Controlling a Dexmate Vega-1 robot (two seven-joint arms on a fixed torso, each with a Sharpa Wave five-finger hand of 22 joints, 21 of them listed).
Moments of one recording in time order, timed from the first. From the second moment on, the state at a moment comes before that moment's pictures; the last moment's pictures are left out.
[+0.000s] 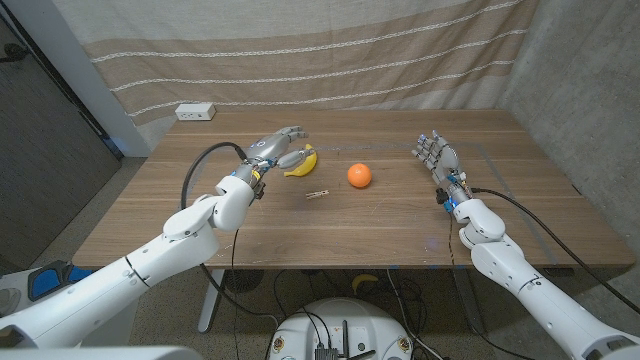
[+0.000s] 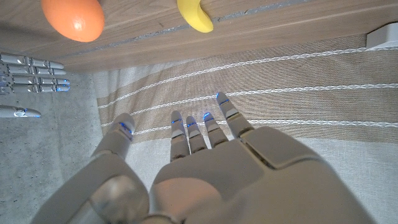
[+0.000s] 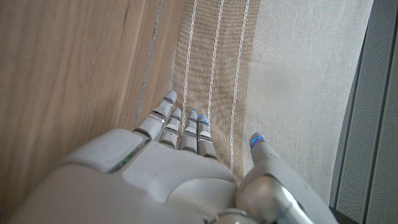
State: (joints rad) left arm 0.98 0.88 0.54 -2.10 0.55 0.36 0.19; left_hand 0.18 0.04 0.64 -0.18 0.18 0.39 -0.06 0.22 0.18 0.16 -0.12 0.20 0.18 0.12 -0.04 0.18 0.17 0.21 0.08 0.23 0.19; right arm -1.01 -0.52 -0.32 -1.40 0.67 0.43 0.02; right_hand 0.19 0.14 0.42 -0.01 0.18 0.26 0.08 0.19 0.18 0.25 0.04 0.19 0.18 0.12 0.04 0.24 0.25 0.33 0.05 0.20 0.17
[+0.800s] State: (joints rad) left arm 0.92 0.83 0.67 -2.17 0.90 0.65 -0.03; left_hand 0.38 -0.09 0.63 -0.19 0.18 0.57 -0.07 0.30 0.19 0.18 -0.15 0.19 0.18 0.14 -0.04 0.18 0.17 0.23 0.05 0.22 0.19; right arm -1.02 -0.52 -0.31 -1.39 0.68 0.44 0.03; right_hand 0.19 0.14 0.41 -0.01 0.18 0.27 0.08 0.19 0.18 0.26 0.04 0.19 0.18 0.12 0.04 0.24 0.25 0.34 0.06 0.20 0.17
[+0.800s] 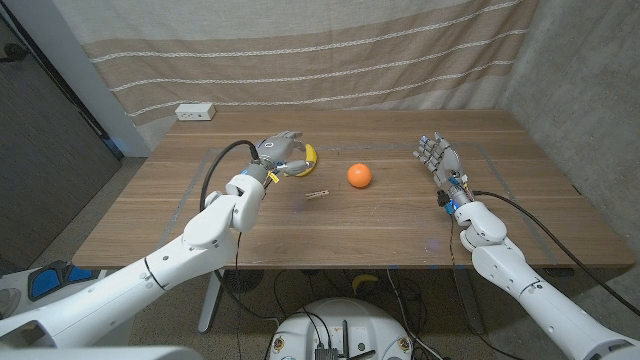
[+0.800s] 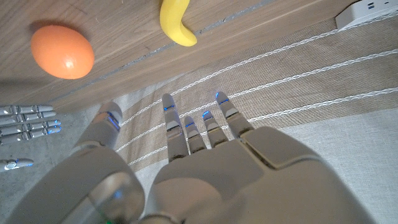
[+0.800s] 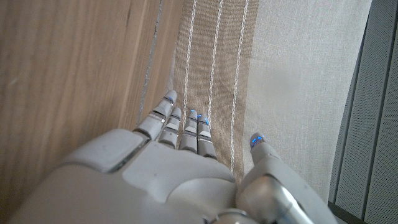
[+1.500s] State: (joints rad) left arm 0.88 0.79 0.72 -2.18 1.08 0.75 -0.28; left_hand 0.51 -0.12 0.64 -0.20 0.18 0.63 -0.08 0.32 0.19 0.20 -0.15 0.20 0.18 0.15 -0.04 0.18 0.17 0.24 0.04 0.22 0.19; right arm -1.02 -0.52 -0.31 -1.39 0.69 0.45 0.03; right_hand 0.19 0.14 0.41 -0.01 0.18 0.27 0.08 0.19 0.18 0.26 0.04 0.19 0.18 0.13 0.04 0.24 0.25 0.35 0.05 0.20 0.17
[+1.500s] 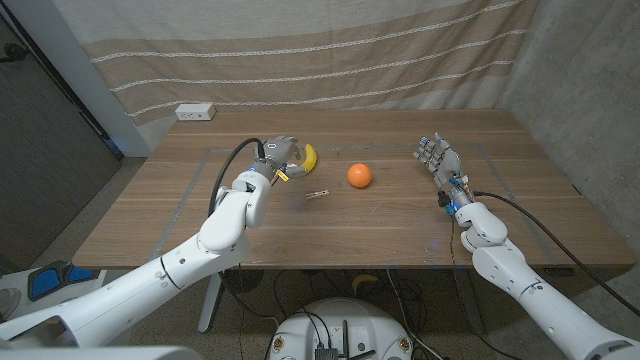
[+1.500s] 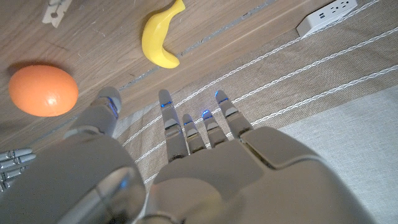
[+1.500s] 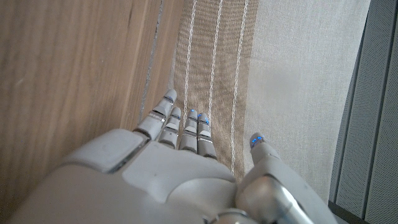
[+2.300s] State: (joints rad) left arm 0.90 0.75 0.71 -2.16 1.16 0.73 -0.38; left_hand 0.62 -0.14 0.63 -0.19 0.18 0.66 -0.08 0.32 0.19 0.24 -0.16 0.20 0.18 0.19 -0.04 0.19 0.17 0.26 0.04 0.22 0.19; right arm -1.04 -0.53 -0.31 -1.41 0.69 0.45 0.03; right_hand 0.19 0.14 0.41 -0.02 0.18 0.28 0.08 0.19 0.18 0.26 0.04 0.19 0.18 0.13 0.04 0.24 0.26 0.35 0.05 0.20 0.17
